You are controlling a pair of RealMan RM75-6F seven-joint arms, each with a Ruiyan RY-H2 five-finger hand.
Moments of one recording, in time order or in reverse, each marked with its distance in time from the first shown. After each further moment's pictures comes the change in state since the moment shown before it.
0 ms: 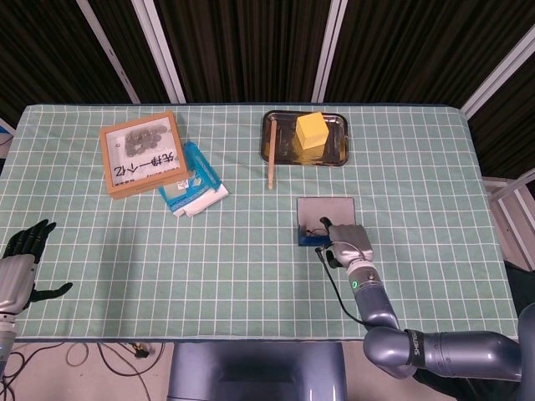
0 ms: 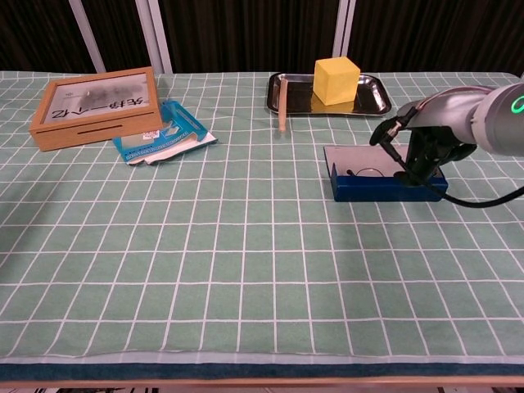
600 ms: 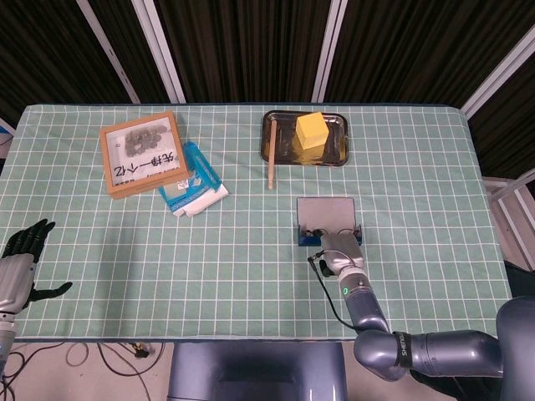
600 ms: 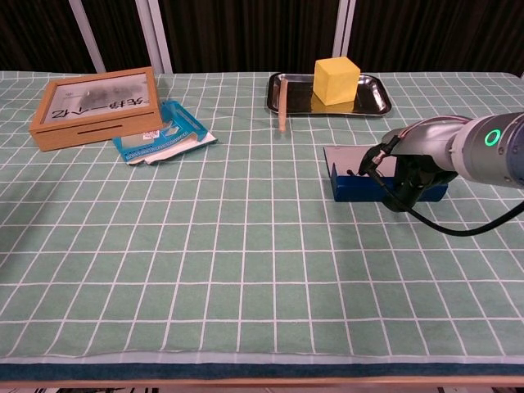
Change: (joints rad) left arm -0.001 0.003 -0.004 -0.001 -0.007 -0.003 -0.008; right arm 0.021 -0.071 -0.027 0.043 0.011 0.000 -0.002
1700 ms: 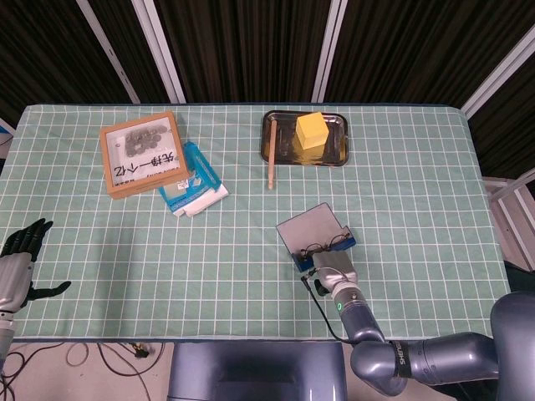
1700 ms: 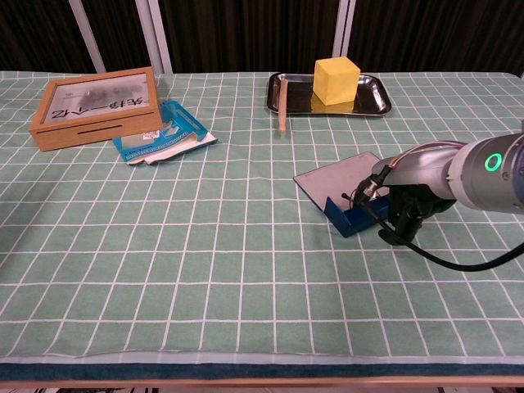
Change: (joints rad) left arm -0.002 0.005 -0.006 -0.003 -0.019 -0.012 -0.010; right arm 0.040 0.014 -0.037 -0.122 0.094 0.026 -0.068
